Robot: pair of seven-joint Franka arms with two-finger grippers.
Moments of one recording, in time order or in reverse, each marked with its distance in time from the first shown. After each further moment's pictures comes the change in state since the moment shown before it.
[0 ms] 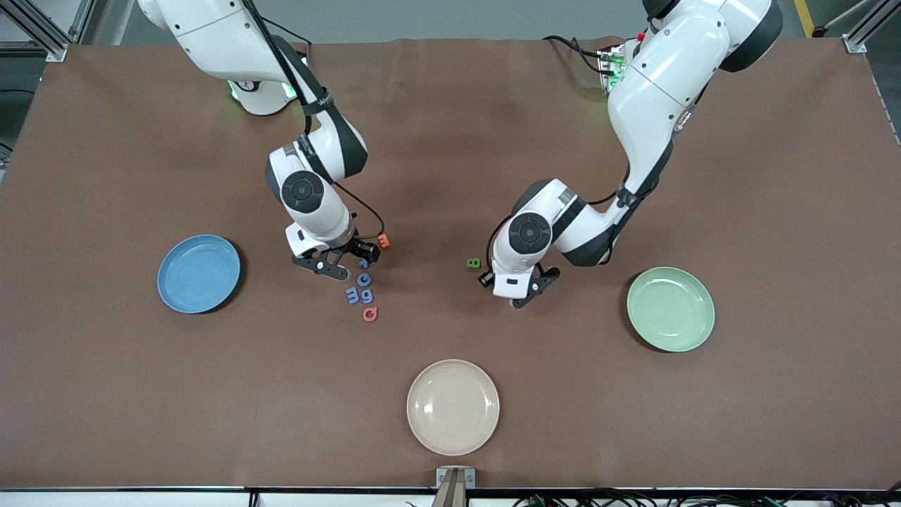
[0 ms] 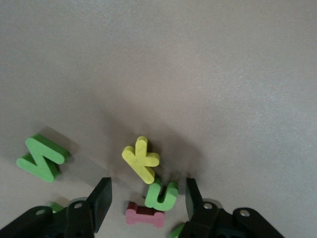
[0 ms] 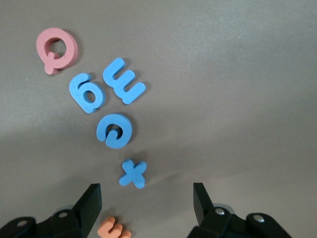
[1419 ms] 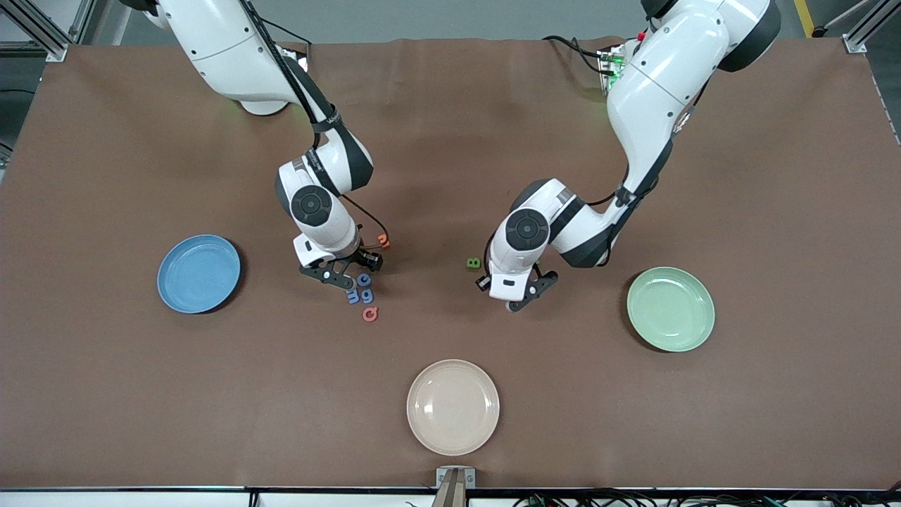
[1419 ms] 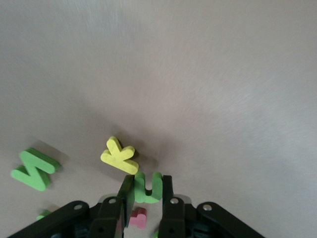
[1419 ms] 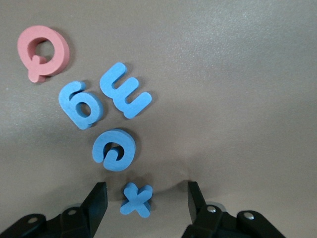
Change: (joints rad) left arm -0.003 -0.022 0.004 0.039 0.042 -0.012 0.000; right arm 0.003 0.082 -0.003 0.051 0.000 0.027 0.000
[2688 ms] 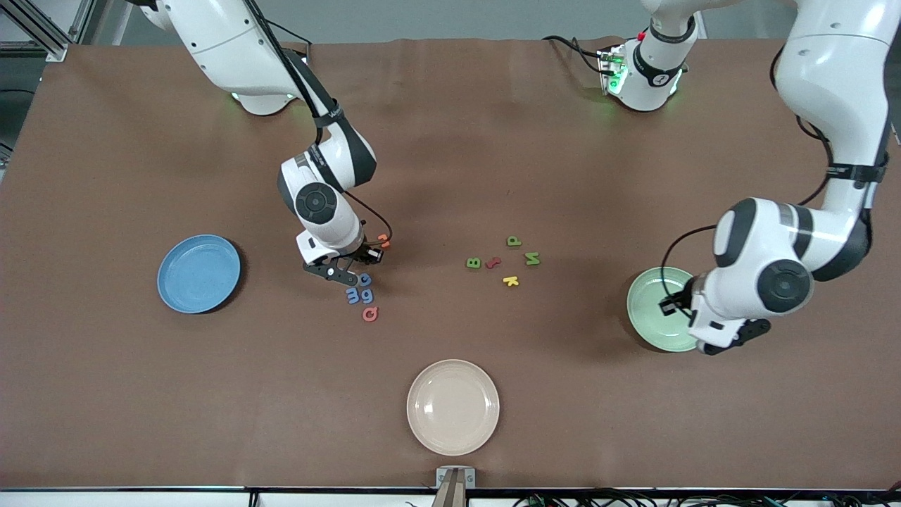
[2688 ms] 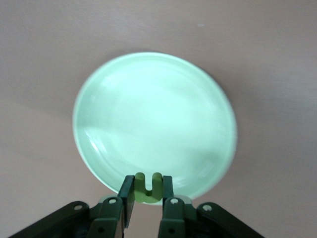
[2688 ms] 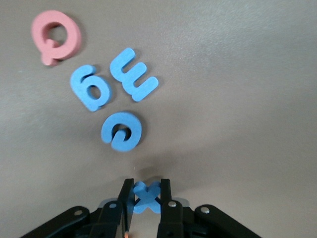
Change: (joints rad) left arm 0.539 -0.187 0.014 -0.044 0.009 -0.343 0.816; right arm 0.015 -0.050 0.002 0.008 0.000 -0.092 -0.002
